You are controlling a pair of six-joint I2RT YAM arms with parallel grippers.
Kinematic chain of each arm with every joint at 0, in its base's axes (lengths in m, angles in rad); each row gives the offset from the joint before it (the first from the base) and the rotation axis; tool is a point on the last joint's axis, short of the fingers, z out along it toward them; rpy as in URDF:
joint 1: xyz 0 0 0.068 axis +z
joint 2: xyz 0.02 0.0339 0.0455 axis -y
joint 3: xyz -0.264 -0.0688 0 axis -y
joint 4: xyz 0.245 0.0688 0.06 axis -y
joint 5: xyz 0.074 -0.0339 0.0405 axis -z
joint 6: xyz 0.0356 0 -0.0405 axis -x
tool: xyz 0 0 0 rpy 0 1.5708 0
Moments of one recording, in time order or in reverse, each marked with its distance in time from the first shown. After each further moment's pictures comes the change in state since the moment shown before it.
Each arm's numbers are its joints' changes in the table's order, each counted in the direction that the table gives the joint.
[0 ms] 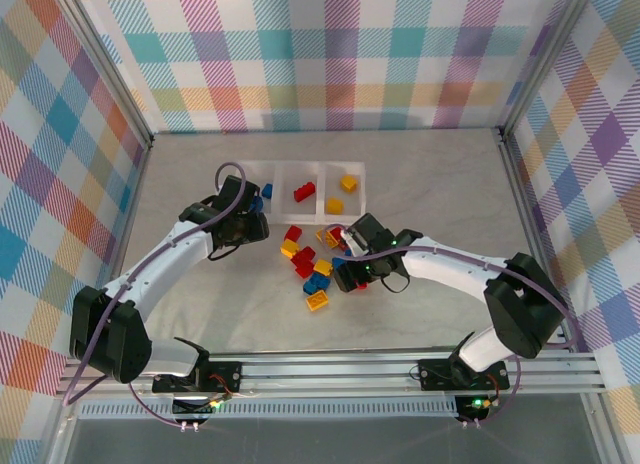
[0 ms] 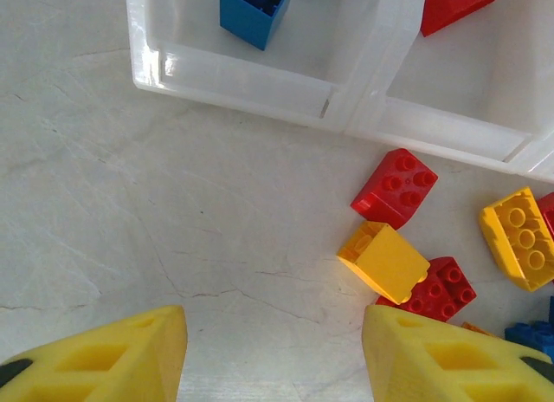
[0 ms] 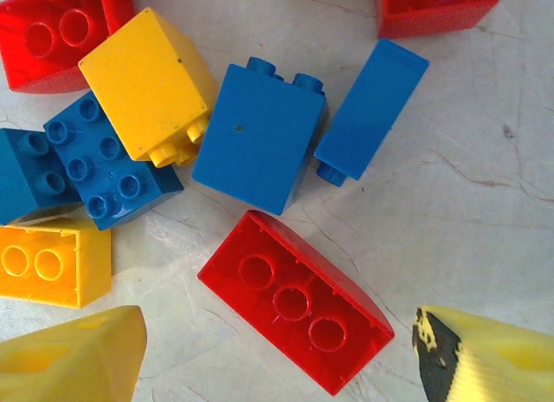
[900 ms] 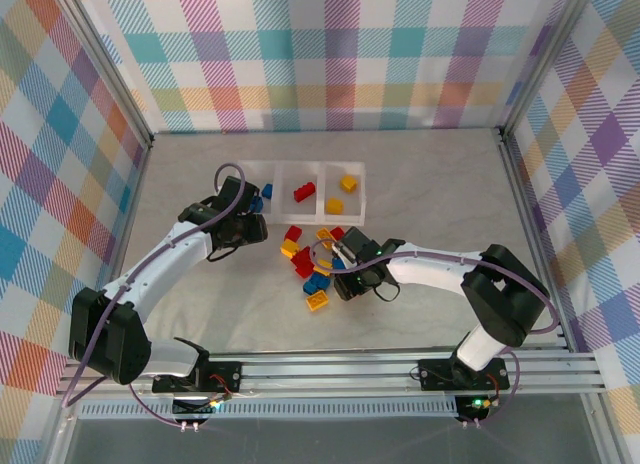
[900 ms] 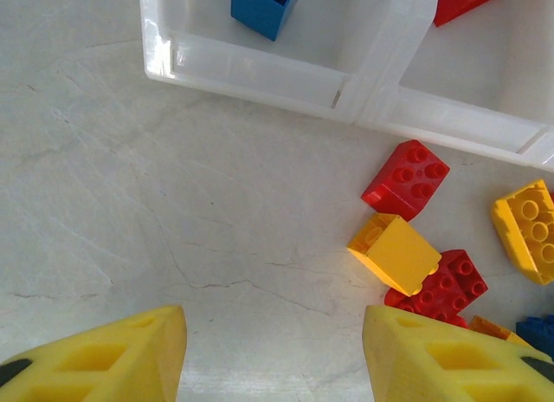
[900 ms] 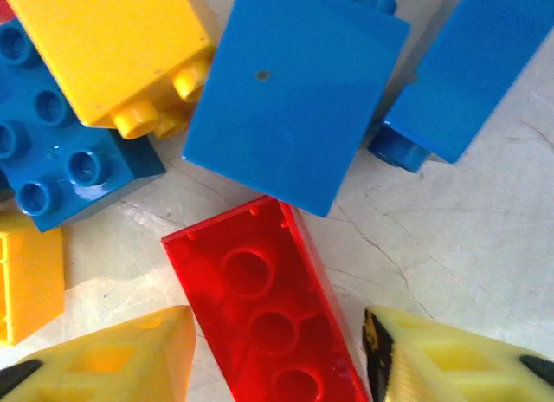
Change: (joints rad) left arm 0.000 0.008 0.000 -0.026 -0.007 -0.002; right arm 0.072 -0.096 -0.021 0.046 0.076 -0.035
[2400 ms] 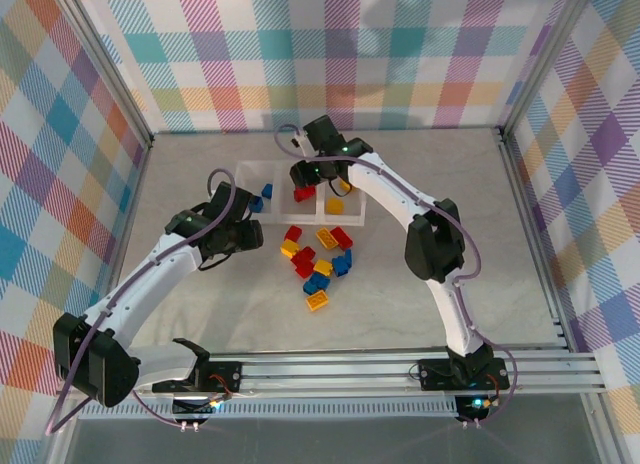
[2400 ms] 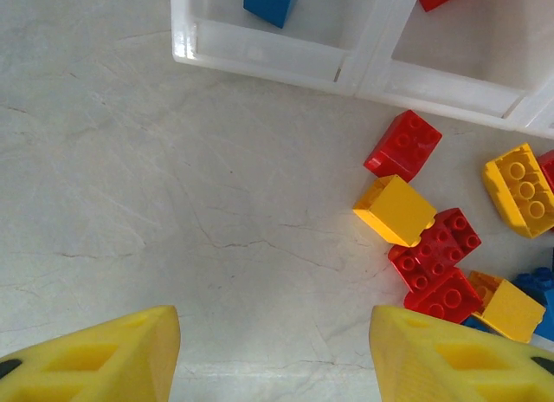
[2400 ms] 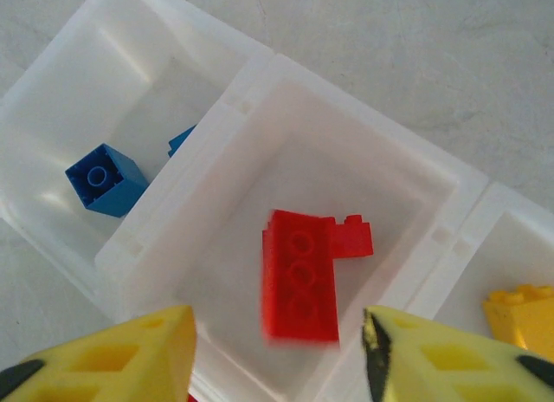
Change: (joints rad) left arm -0.039 0.121 0.002 -0.115 -0.034 -0.003; right arm -0.197 -0.649 1.283 -0.274 -0.044 0.193
